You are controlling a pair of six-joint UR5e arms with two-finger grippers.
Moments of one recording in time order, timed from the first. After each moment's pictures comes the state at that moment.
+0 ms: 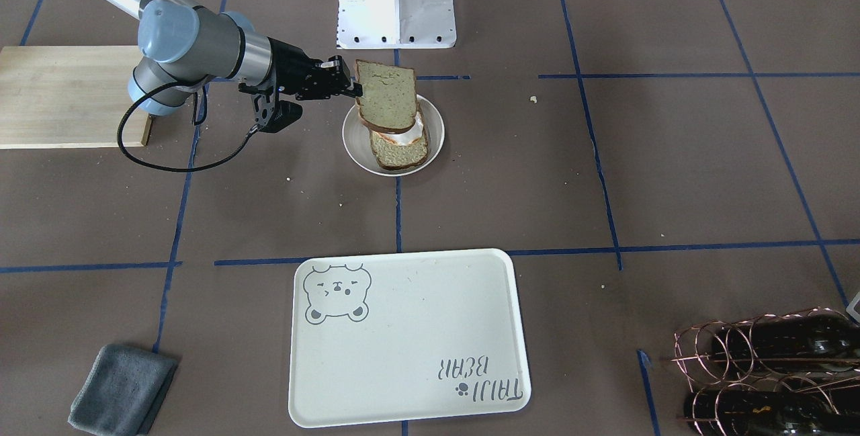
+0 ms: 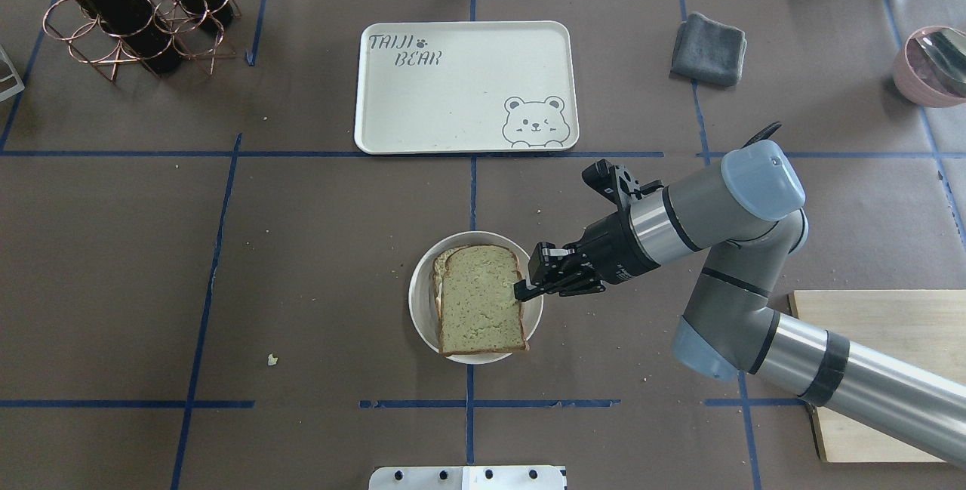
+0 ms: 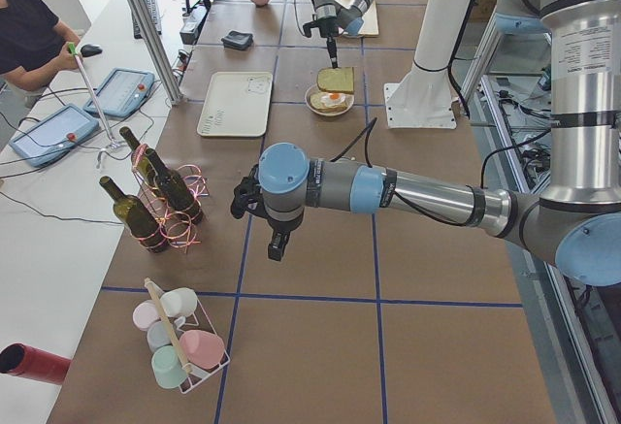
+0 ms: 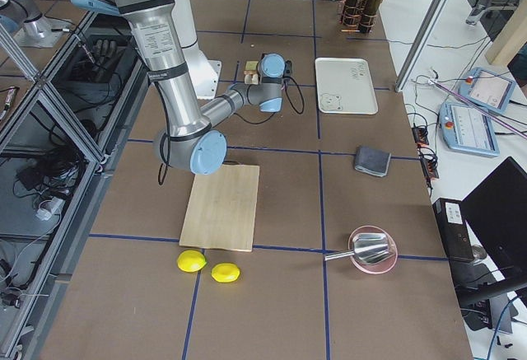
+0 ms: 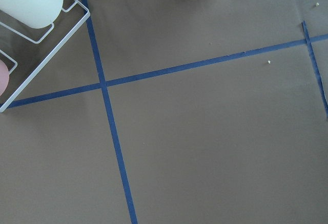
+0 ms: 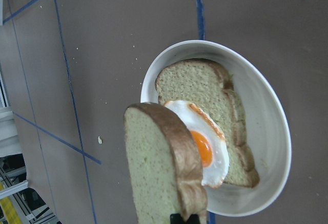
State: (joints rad) left arm -1.59 -1.46 -1.88 -1.49 -2.50 0.16; right arm 0.56 -1.15 1.56 -0.38 2.31 1.69
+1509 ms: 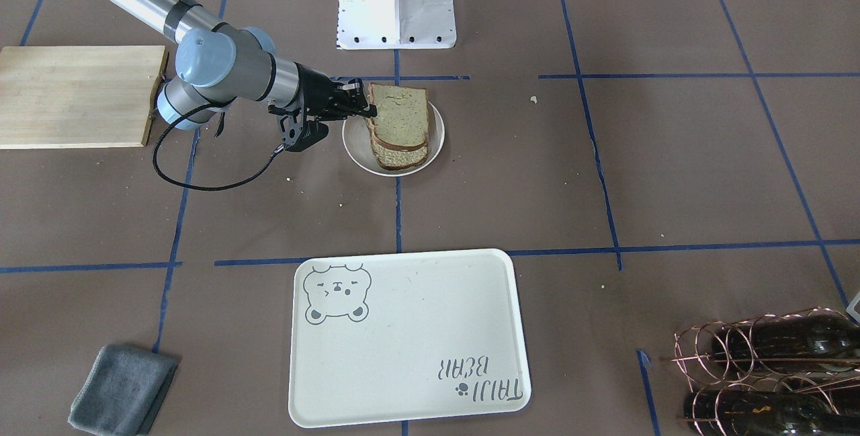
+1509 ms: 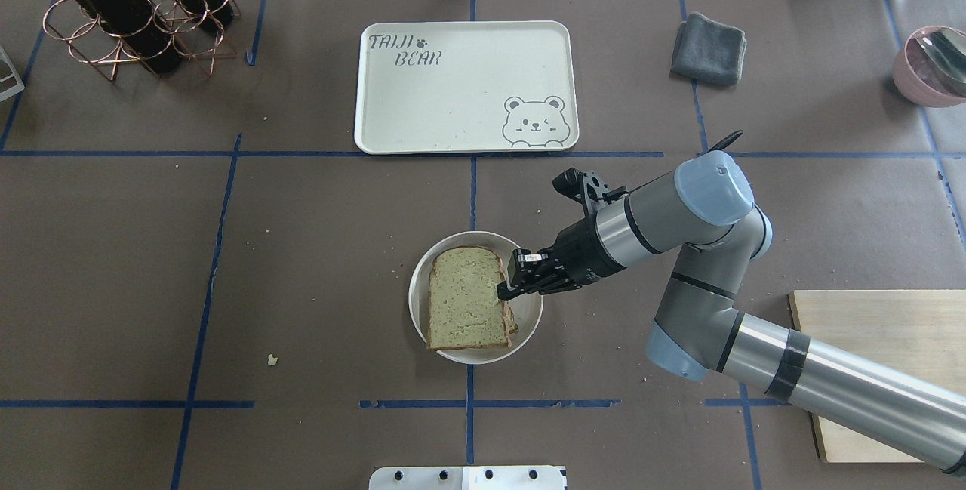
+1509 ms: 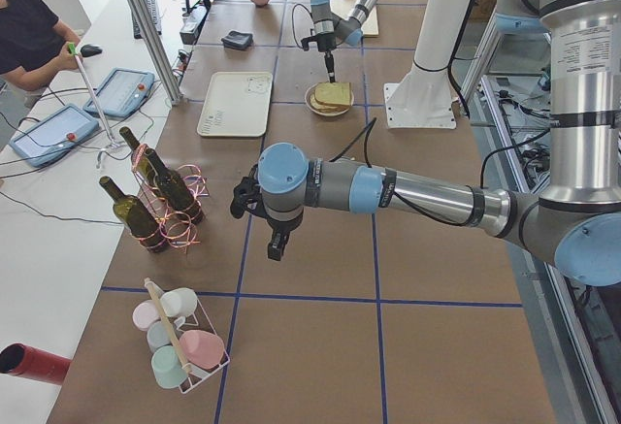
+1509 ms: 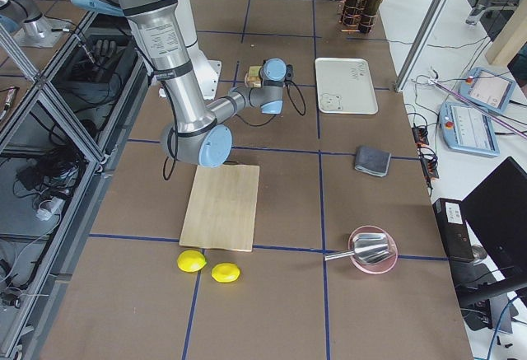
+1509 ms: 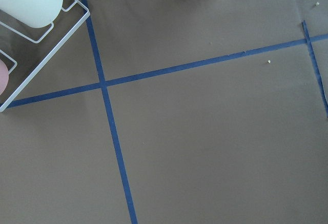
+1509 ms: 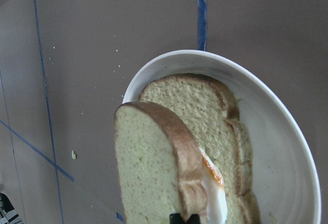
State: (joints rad) left arm -1.58 -1.46 -1.88 -1.49 -2.50 0.16; right arm 0.53 -1.10 1.44 -0.38 2.28 1.59
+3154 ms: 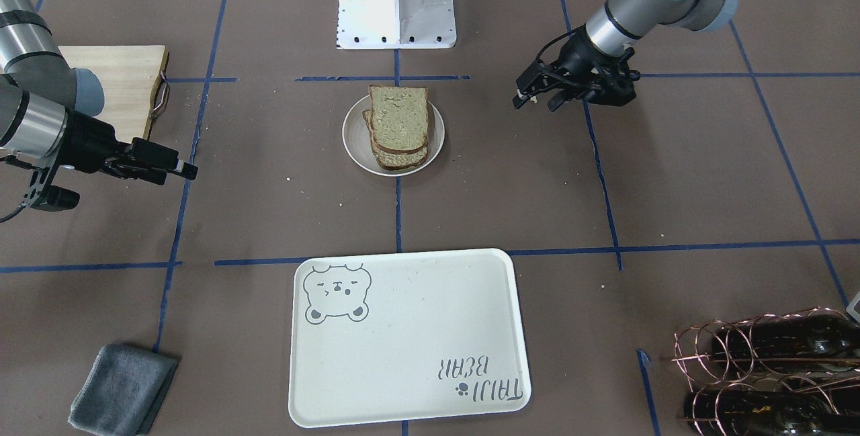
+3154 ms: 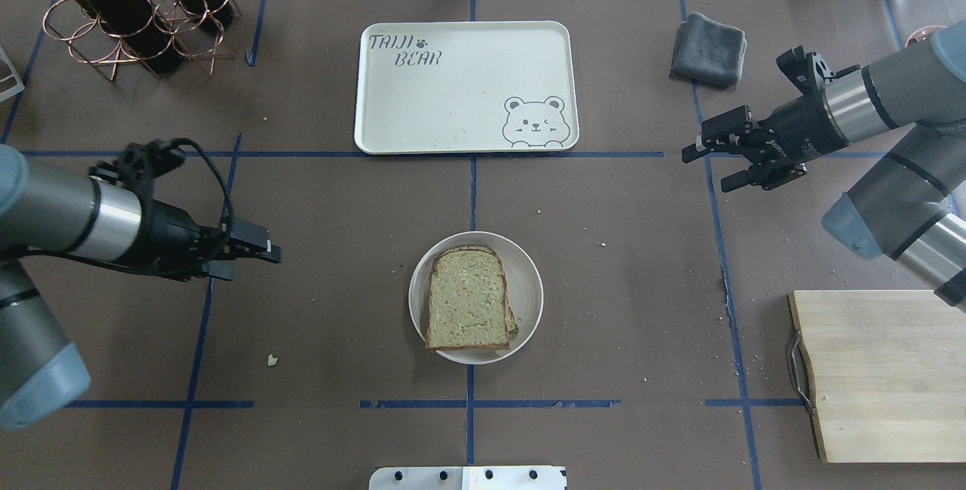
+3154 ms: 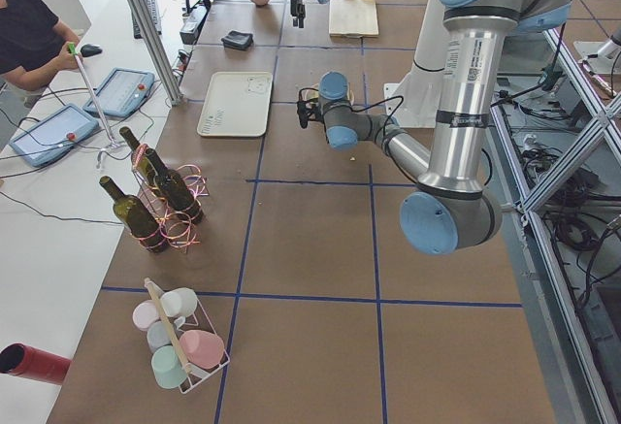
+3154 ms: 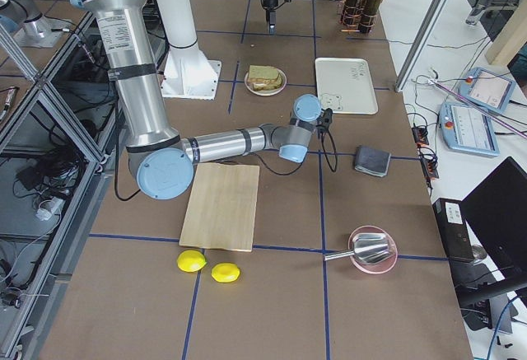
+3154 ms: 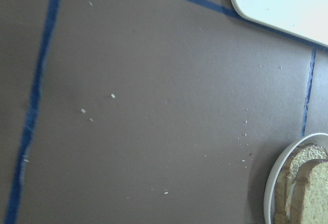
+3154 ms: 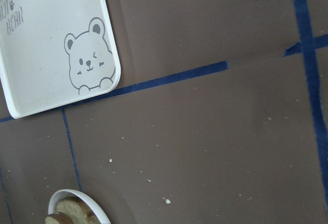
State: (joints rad) left arm -0.55 -1.75 -1.92 -2.17 -2.00 -1.54; right arm 0.98 -1.38 1.46 -0.45 2.53 1.44
